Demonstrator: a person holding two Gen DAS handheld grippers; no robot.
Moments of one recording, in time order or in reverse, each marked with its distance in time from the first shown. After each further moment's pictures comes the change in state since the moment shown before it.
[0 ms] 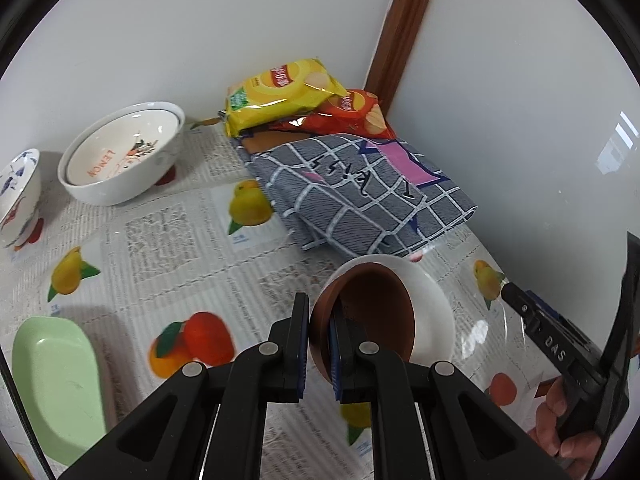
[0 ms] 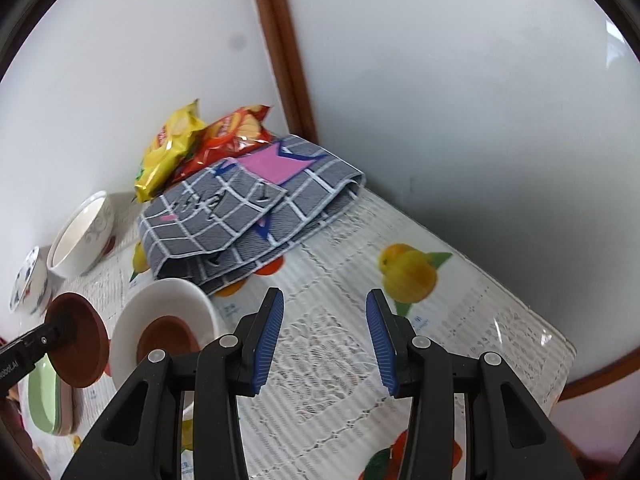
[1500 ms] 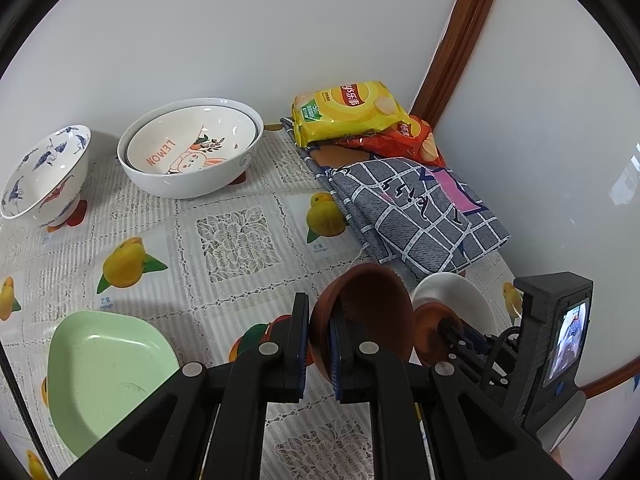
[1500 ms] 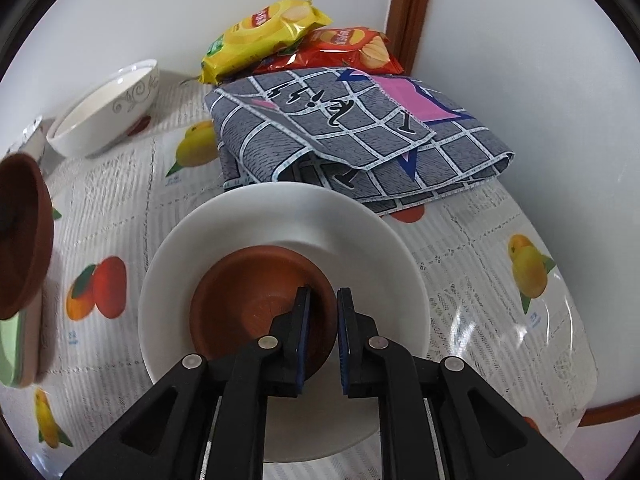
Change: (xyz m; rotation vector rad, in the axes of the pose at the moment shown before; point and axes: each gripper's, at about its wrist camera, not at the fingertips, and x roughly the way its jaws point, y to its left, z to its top) left arm -0.030 0.079 0.001 -0.093 -0.038 0.038; right arm 0.056 0.133 -0.043 -0.359 0.166 -0.048
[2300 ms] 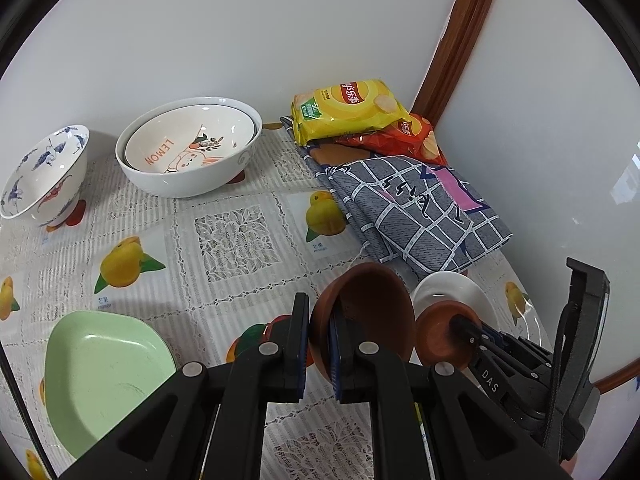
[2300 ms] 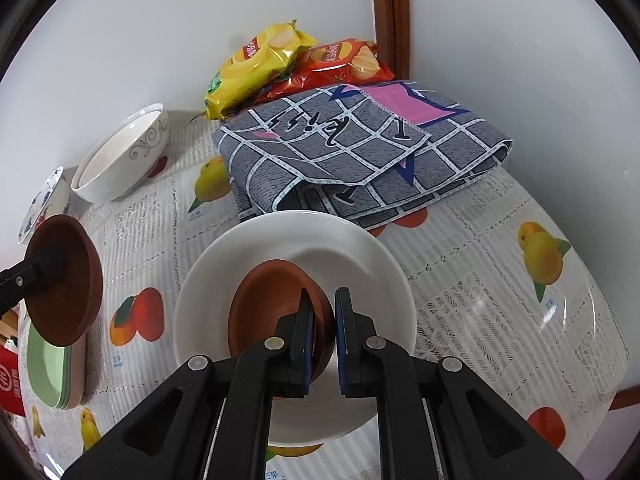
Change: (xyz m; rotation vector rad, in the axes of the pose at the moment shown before) left arm 0.004 -0.001 -0.001 0.005 0.000 0.005; right arm -0.013 -0.020 0.002 0.142 -0.024 0.151
